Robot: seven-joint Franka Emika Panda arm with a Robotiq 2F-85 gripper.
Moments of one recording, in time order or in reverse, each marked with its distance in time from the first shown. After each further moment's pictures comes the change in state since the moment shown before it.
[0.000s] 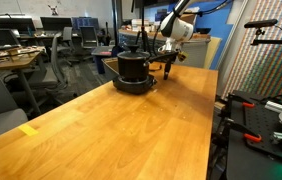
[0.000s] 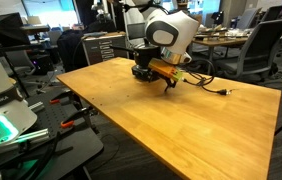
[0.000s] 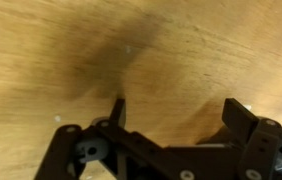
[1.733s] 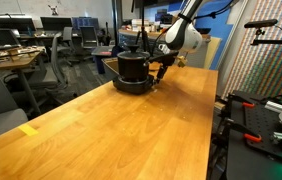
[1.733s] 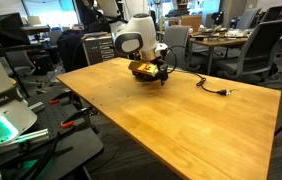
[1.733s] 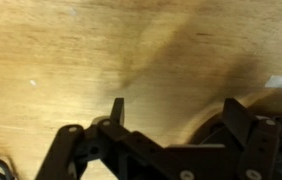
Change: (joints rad) arm 0.008 -0.109 0.166 -0.383 -0.196 0.779 0.426
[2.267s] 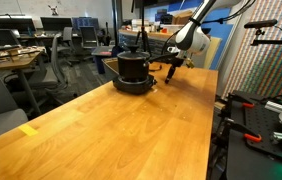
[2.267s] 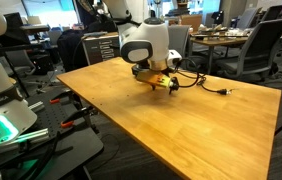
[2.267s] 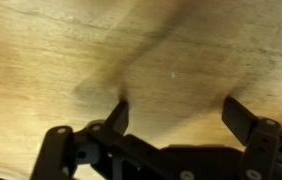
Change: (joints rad) arm -0.370 0.090 0.195 0.020 -0.122 -0.027 -0.213
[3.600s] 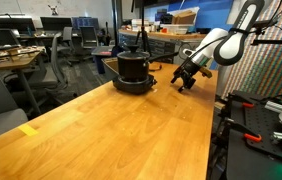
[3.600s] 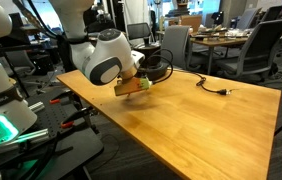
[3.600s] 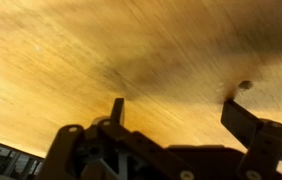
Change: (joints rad) arm -0.344 0.029 0.134 -0.372 -0.828 0.399 -0.029
